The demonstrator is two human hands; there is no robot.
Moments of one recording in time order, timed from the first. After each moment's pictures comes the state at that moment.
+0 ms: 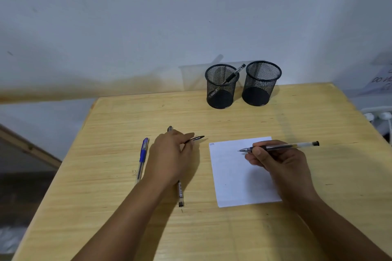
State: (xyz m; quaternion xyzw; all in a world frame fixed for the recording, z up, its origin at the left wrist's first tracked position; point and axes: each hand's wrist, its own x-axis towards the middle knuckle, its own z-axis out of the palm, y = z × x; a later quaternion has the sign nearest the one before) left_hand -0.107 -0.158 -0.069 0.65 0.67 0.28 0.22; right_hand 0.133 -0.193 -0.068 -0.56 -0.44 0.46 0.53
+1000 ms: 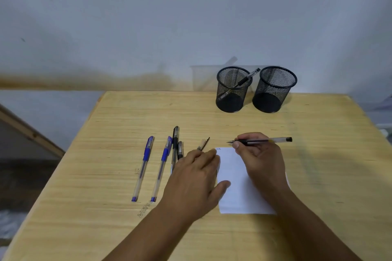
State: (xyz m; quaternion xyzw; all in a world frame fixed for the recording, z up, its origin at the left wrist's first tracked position) left_hand -0.081 -0.192 -0.101 0.81 0.57 0.14 0.05; right_hand 0.089 -0.155 -0.075 -0.60 -0.58 0.32 0.45
